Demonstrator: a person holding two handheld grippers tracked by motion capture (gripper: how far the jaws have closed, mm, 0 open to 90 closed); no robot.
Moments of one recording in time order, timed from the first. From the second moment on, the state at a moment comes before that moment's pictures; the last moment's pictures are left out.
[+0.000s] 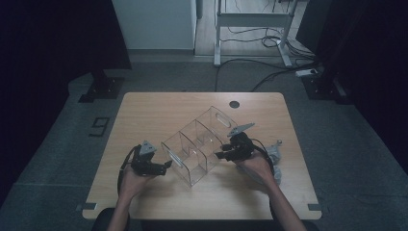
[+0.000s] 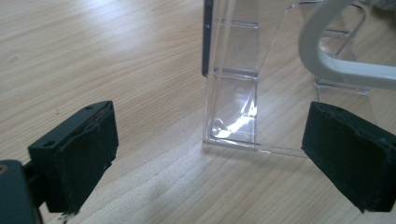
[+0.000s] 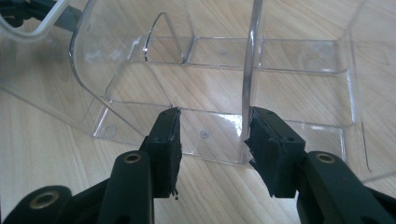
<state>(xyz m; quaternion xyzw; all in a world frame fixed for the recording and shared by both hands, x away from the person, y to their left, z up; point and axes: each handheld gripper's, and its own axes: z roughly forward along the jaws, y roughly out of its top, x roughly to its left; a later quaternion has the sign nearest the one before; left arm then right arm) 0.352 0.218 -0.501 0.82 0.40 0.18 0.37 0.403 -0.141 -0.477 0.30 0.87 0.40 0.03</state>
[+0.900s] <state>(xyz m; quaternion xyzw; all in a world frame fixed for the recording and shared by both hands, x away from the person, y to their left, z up) 0.308 0.219 -0.493 0.82 0.38 0.17 0.39 0.378 -0.139 -0.473 0.27 0.89 0.35 0.06</state>
